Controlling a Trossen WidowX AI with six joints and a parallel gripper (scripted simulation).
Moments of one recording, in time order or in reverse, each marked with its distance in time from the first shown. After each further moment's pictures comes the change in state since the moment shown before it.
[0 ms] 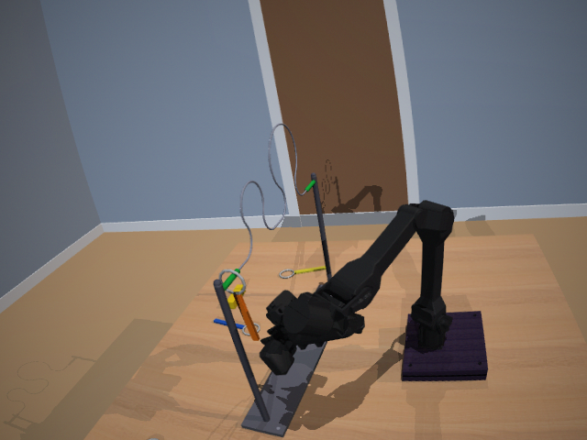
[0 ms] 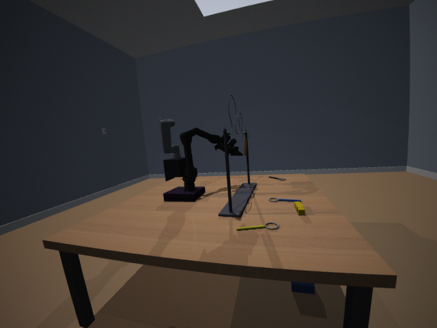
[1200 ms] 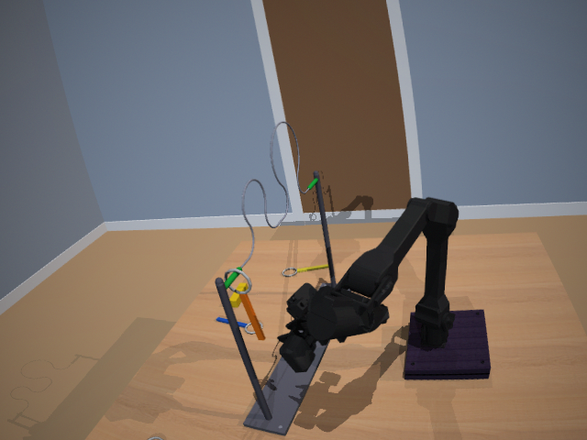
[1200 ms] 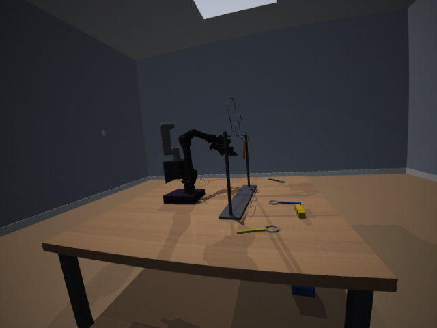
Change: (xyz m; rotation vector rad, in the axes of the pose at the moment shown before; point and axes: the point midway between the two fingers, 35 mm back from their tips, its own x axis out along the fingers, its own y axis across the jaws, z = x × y) arm -0.046 0.000 -0.001 0.004 0.000 -0.001
